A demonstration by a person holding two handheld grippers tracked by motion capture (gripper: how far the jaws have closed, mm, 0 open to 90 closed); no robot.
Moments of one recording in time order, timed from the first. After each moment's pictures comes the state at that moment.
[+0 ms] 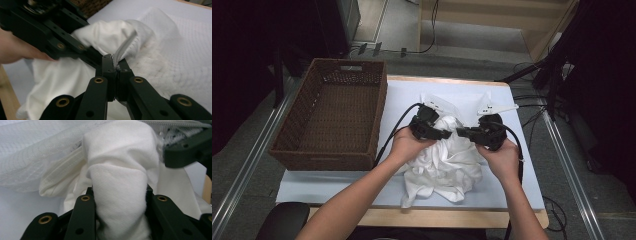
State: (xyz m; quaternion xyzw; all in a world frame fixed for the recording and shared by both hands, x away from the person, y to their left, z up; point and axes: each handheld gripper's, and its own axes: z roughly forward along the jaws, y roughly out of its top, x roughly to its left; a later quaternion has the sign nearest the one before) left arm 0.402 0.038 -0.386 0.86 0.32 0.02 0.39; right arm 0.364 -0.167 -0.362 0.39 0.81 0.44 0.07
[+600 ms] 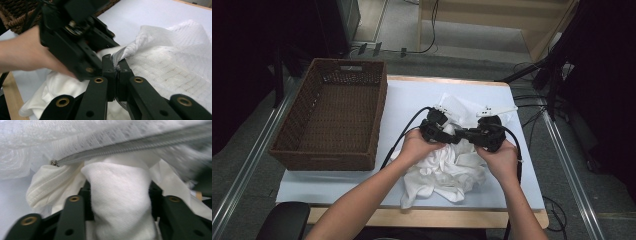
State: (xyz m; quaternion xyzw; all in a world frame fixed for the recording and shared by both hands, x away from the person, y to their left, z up) left arm 0.414 0.025 -0.408 0.86 0.32 -0.04 0.39; right arm 0.364 -0.169 -0.367 0.37 0.81 0.45 0.06
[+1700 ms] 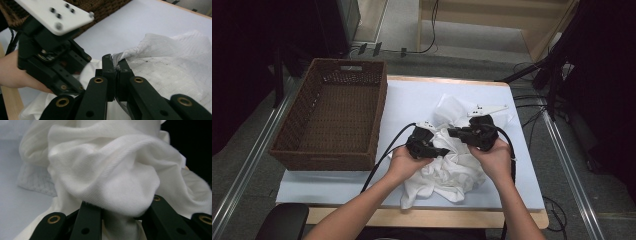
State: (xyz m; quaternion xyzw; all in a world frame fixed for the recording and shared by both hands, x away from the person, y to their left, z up) left arm 0.366 0.065 -0.419 0.84 0.31 -0.04 0.44; right arm 0.361 -0.146 -0.359 0.34 0.82 0.45 0.07
